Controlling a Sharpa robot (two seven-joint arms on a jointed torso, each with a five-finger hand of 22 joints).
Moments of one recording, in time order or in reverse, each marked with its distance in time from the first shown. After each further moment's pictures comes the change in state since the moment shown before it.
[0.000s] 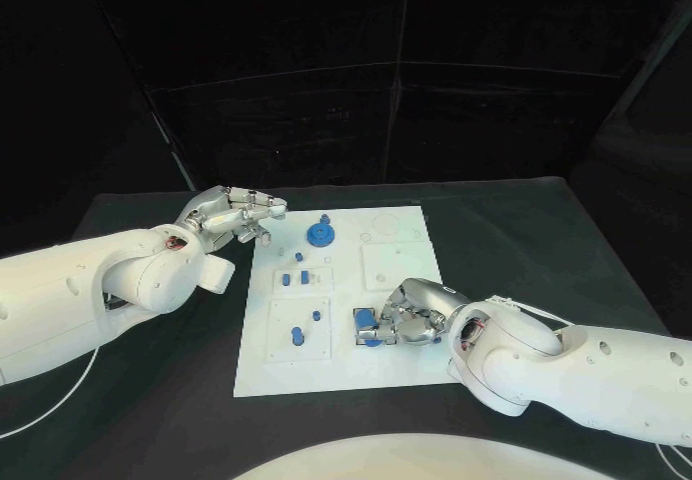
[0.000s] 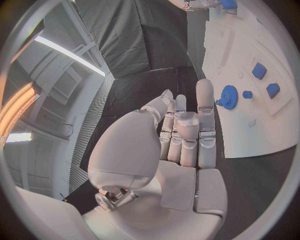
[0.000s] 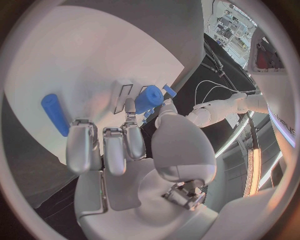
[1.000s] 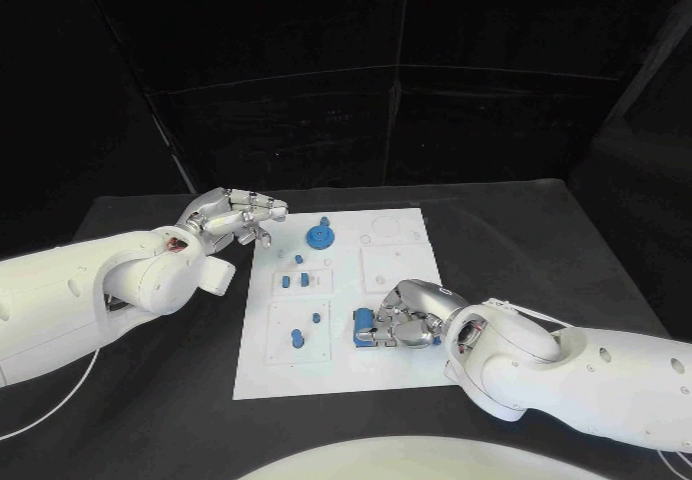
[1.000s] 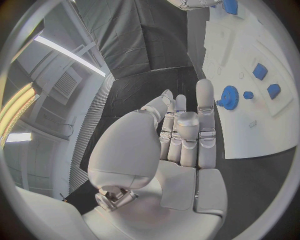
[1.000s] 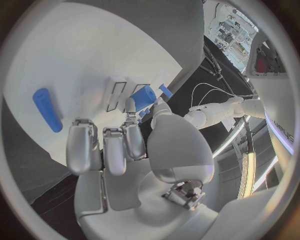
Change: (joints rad) left arm 0.000 0.002 0.000 -0.004 0.000 0.004 0.000; left_hand 0.000 0.000 0.000 0.000 0.000 0.000 0.000 0.000 0.000 0.000 0.000 0.000 0.000 0.000 0.000 0.000 0.003 0.000 0.000 0.000 0.000 0.000; right arm 0.000 0.008 0.001 0.014 -0.054 0.000 -0.001; right_hand 0.134 0.057 0.119 -0.069 0.088 0.007 -0.001 -0.008 0.029 0.000 -0.001 -0.004 0.000 0.000 0.000 0.000 0.000 0.000 0.003 0.003 0.000 0.011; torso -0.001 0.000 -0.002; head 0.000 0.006
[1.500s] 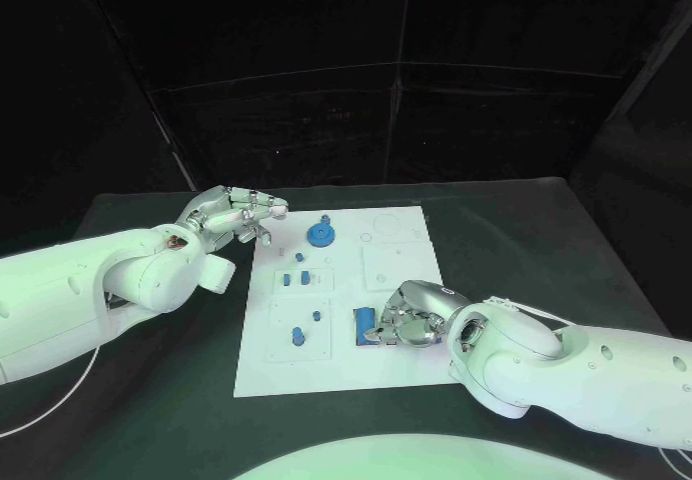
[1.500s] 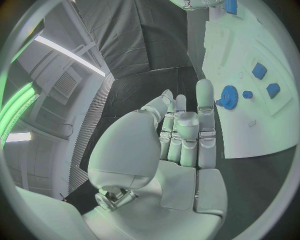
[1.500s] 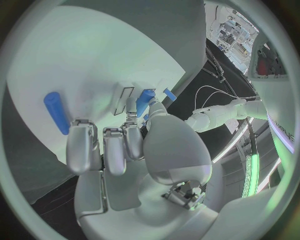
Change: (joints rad) left arm 0.000 -0.004 0.000 0.001 0.000 0.001 0.000; left_hand 0.000 0.000 0.000 0.000 0.000 0.000 0.000 0.000 0.000 0.000 0.000 0.000 0.000 0.000 0.000 0.000 0.000 0.000 0.000 0.000 0.000 0.000; right arm 0.000 -0.007 0.000 -0.005 0.004 0.036 -0.022; right_hand 0.060 -0.005 -0.022 -0.034 0.000 0.007 0.000 0.006 0.009 0.003 -0.004 0.005 0.000 0.000 0.000 0.000 0.000 0.000 0.000 0.000 0.000 0.000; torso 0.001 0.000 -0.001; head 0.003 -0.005
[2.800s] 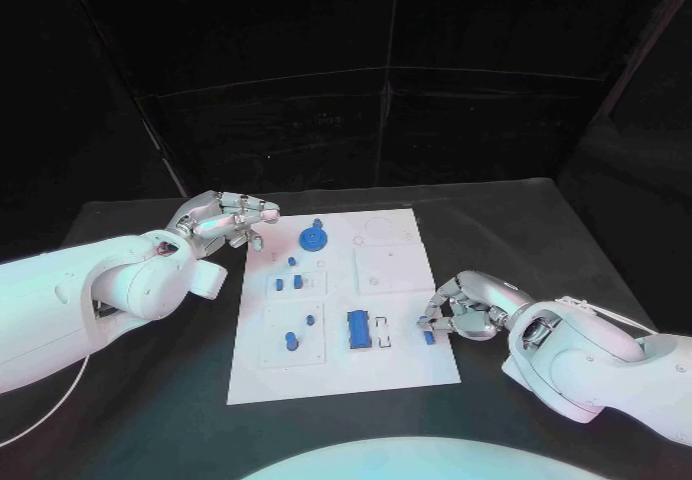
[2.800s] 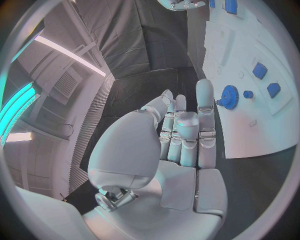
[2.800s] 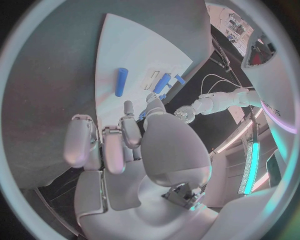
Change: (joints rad) left arm 0.000 -0.004 0.000 -0.003 0.000 0.002 0.001; left_hand 0.000 0.000 0.000 0.000 0.000 0.000 0.000 0.000 0.000 -0.004 -0.004 0.000 0.000 0.000 0.000 0.000 0.000 0.000 0.000 0.000 -0.004 0.000; right arm 0.003 -0.262 0.000 0.082 0.054 -0.095 0.108; right_hand 0.038 0.030 -0.068 0.004 0.066 -0.061 0.032 -0.066 -0.017 -0.072 0.025 -0.144 -0.032 0.002 0.013 -0.051 0.000 0.000 -0.035 0.019 -0.054 -0.095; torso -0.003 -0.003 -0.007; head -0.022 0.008
